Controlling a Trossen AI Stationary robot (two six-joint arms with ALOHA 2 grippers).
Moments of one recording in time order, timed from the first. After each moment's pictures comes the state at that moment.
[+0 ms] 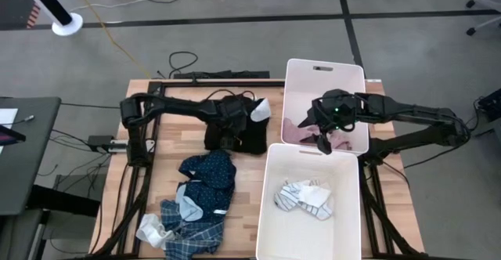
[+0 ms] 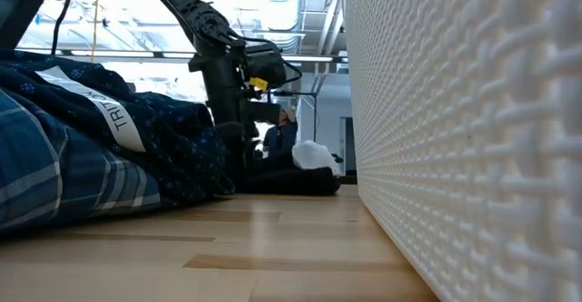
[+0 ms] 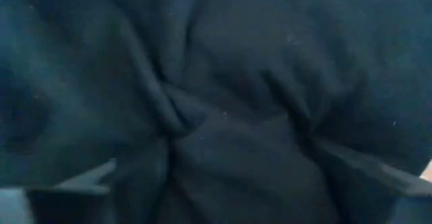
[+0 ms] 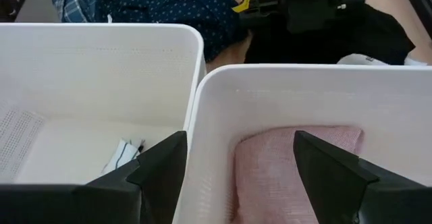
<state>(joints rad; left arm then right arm) 0.33 1.94 1.12 -0.53 0.00 0.34 -0.17 1.03 1.06 -0.75 -0.20 -0.01</state>
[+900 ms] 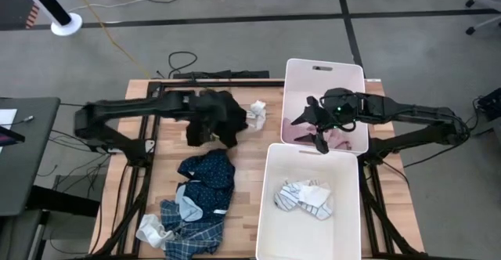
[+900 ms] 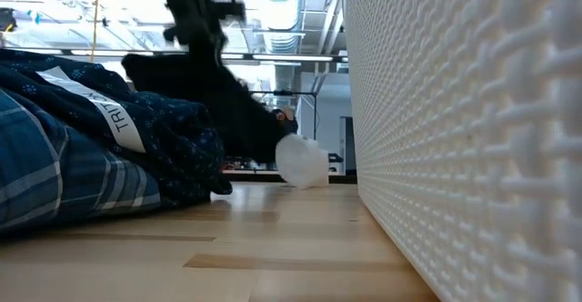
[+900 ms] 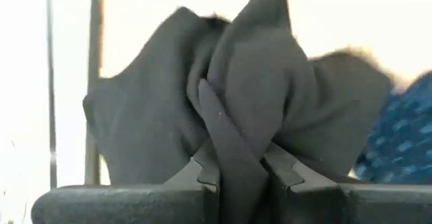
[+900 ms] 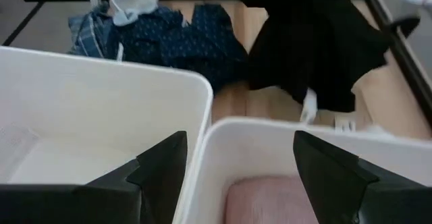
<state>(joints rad) 0.23 1.42 1.24 -0.86 -0.27 0.33 -0.14 1.03 1.06 -0.61 -0.20 -0.09</state>
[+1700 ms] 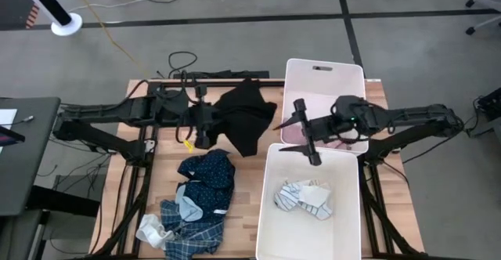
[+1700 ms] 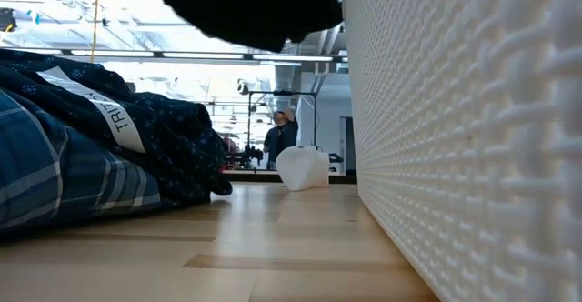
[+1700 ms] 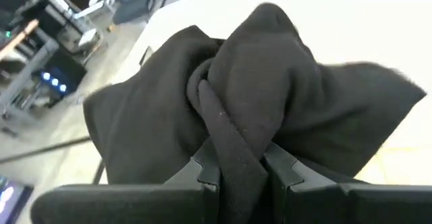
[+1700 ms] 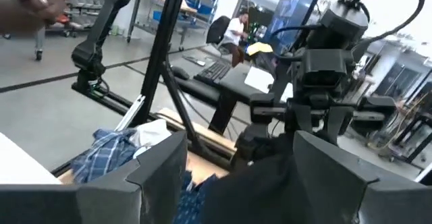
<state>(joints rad) 0.02 1.14 1.25 -0.48 -0.27 0.39 0.06 1.11 1.06 0.05 -0.20 -0.38</state>
